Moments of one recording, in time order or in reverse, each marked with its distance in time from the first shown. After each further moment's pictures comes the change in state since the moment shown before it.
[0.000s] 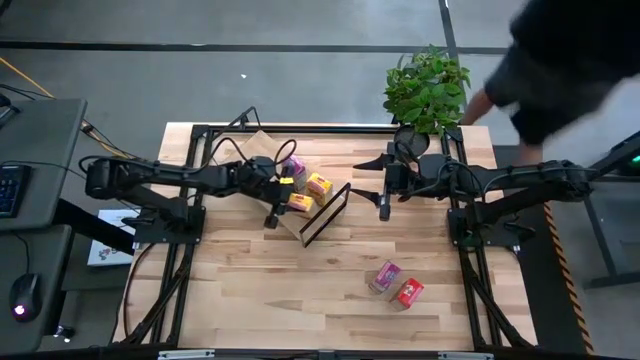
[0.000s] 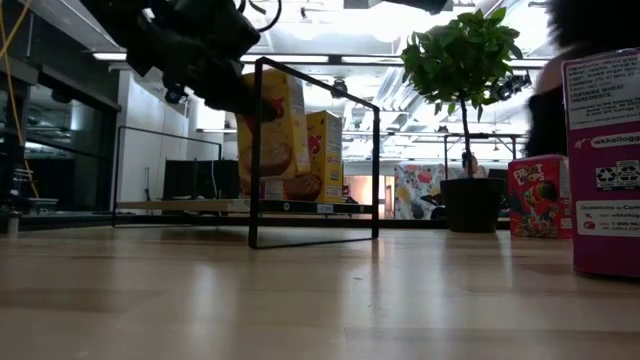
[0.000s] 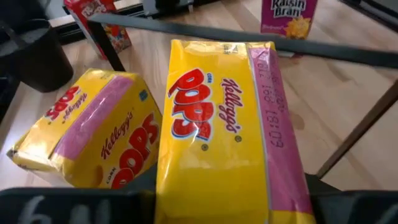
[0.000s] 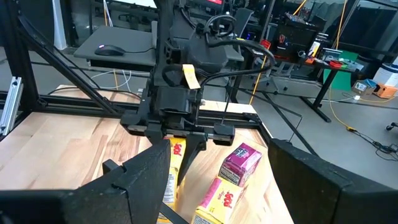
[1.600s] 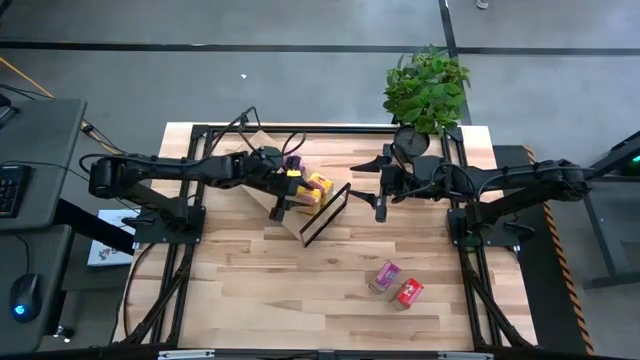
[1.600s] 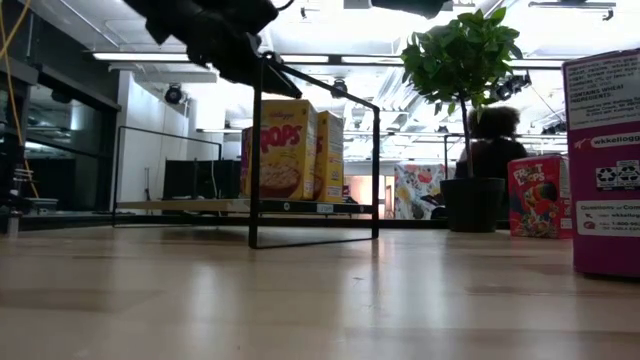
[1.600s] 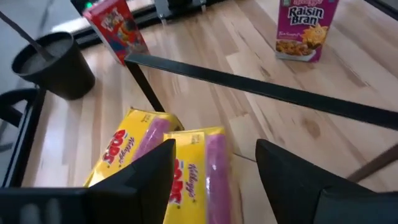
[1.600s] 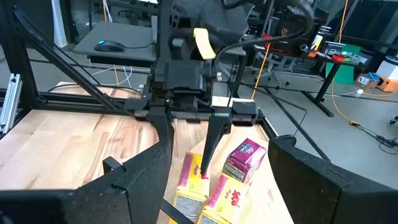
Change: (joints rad) left arm 0.003 0.025 0.225 -0.258 -0.058 0.057; right arm 0.000 0.034 0.000 0.013 0.000 0.018
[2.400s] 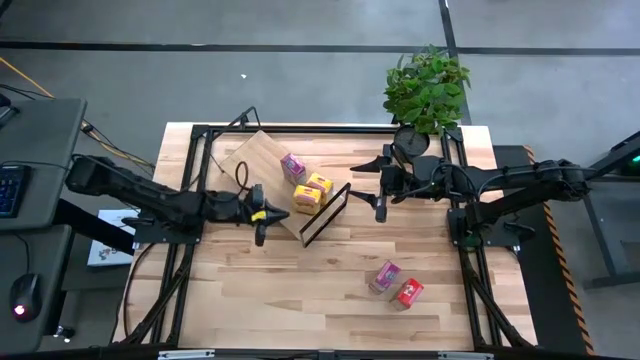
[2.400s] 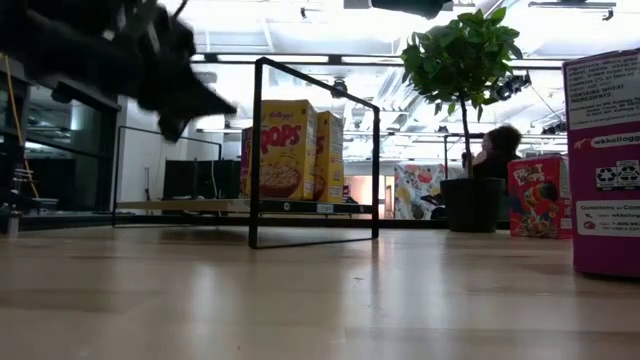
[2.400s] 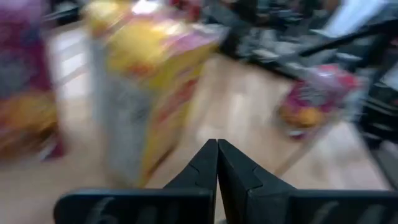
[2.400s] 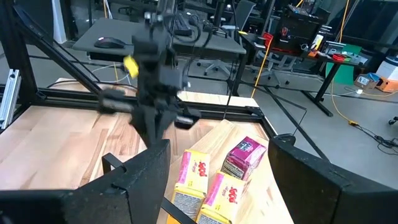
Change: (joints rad) left arm -0.324 -0.253 -0.623 0.681 -0.494 -0.844; right arm 0.000 0.000 0.000 -0.009 0.000 -0.010
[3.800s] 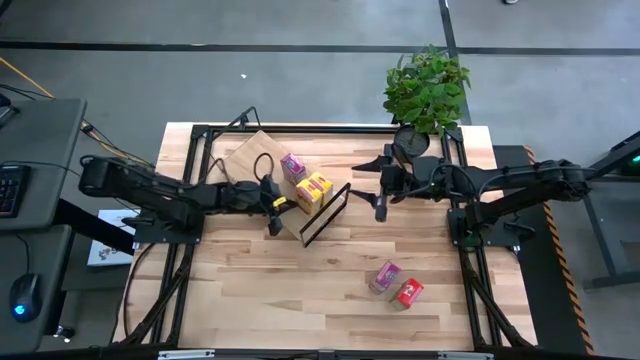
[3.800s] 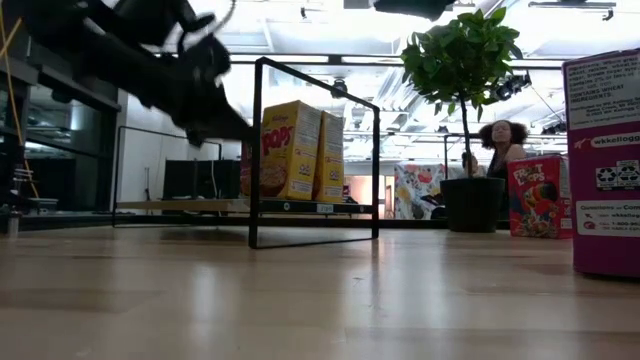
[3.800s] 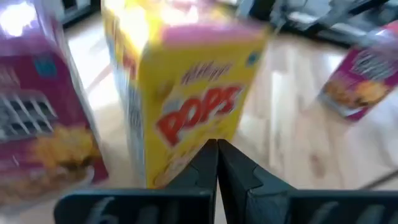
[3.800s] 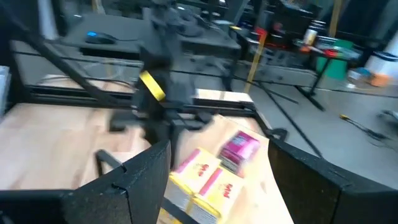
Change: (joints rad) left arm 0.144 0.137 0.145 -0.147 0.093 0.172; right arm 0.000 -0.007 0.000 -0.023 0.045 0.008
